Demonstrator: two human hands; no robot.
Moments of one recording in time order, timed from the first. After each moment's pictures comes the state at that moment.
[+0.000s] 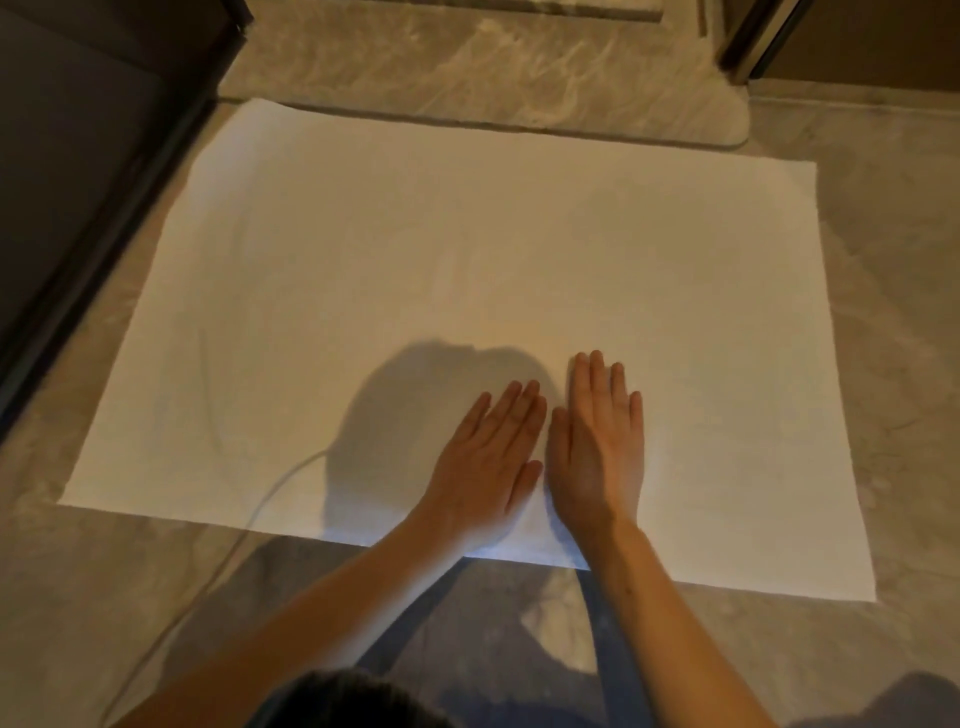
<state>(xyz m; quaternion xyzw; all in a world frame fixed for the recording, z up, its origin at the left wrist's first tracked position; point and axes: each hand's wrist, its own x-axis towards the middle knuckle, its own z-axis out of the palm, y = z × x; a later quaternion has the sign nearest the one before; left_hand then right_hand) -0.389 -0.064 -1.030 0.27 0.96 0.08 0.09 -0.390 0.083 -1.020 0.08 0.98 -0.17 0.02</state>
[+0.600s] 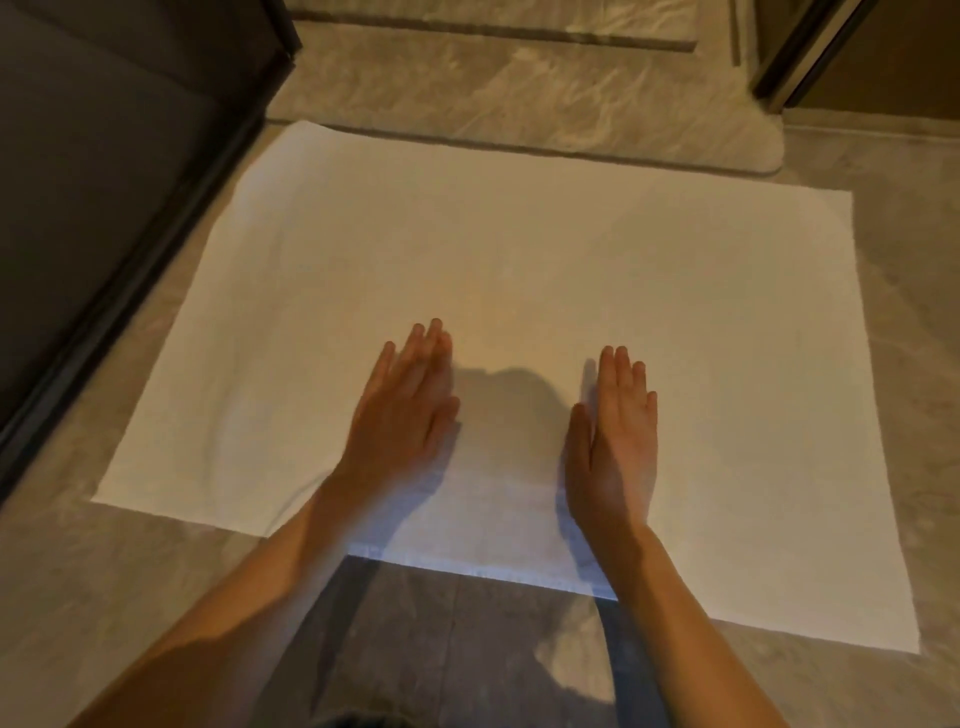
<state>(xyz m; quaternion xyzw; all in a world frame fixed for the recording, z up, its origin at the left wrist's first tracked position) -0.446 -0.159 -1.007 0.18 0.98 0.07 0.02 -0.406 0.064 -1.005 0.07 0.95 -0.28 -0.05</state>
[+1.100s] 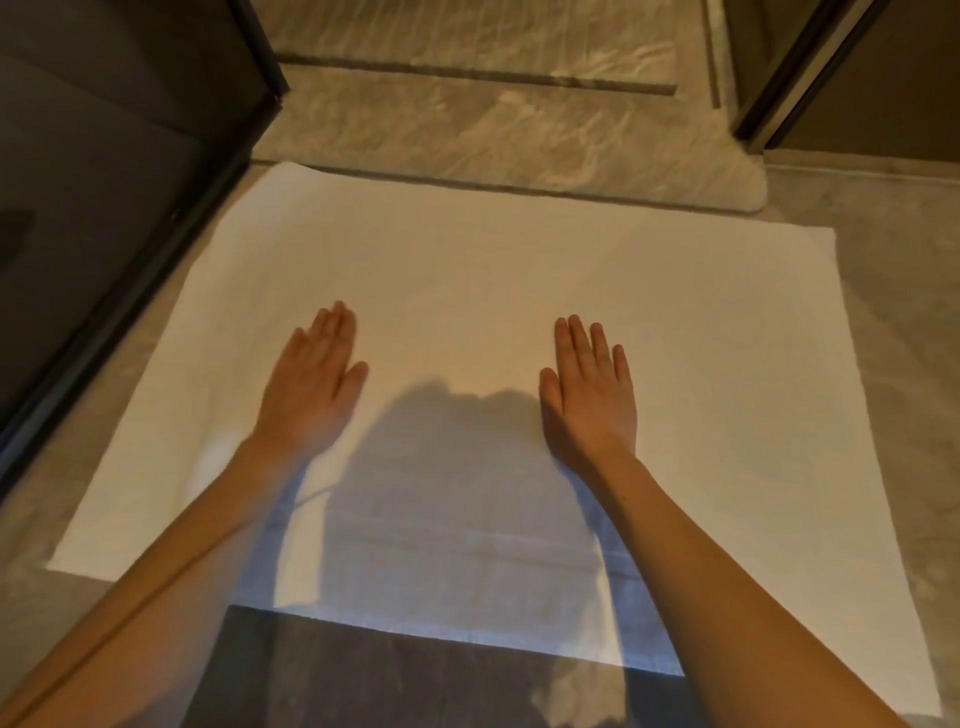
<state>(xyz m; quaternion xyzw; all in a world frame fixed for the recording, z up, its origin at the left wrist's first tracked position) -0.527 -0.240 -1.025 0.08 0.99 0.07 0.05 -0.510 0.075 -1.030 0.00 0.99 -0.13 0.04</state>
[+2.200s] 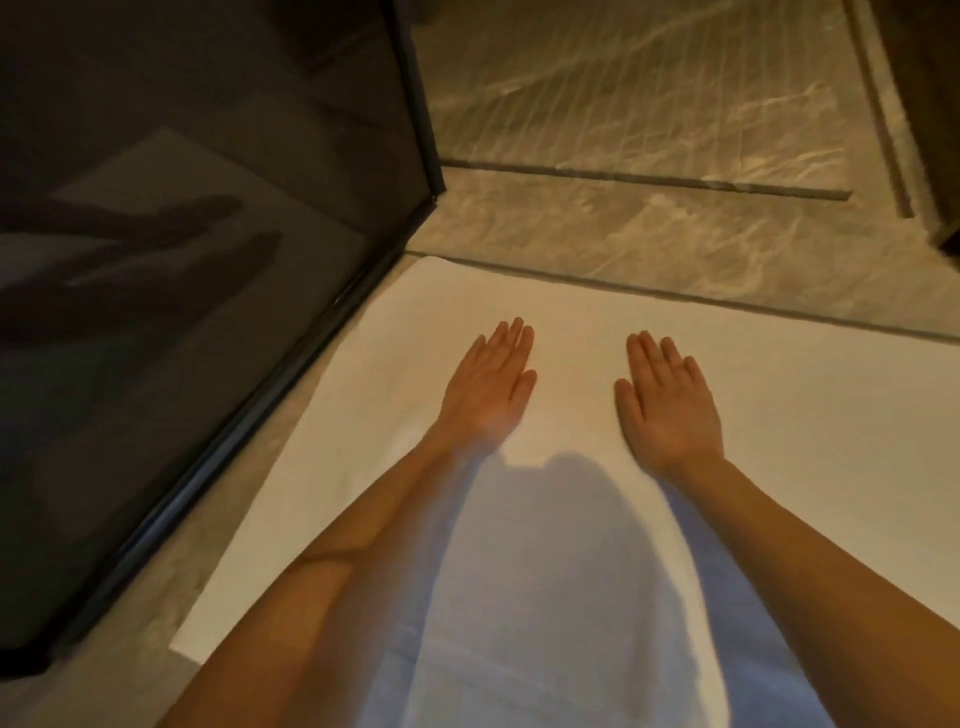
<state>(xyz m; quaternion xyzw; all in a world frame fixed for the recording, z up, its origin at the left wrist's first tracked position) -0.640 -0.223 -1.034 0.11 0.99 0.09 0.02 -0.639 0.008 -1.029 -0.09 0.99 -0.12 0.04</state>
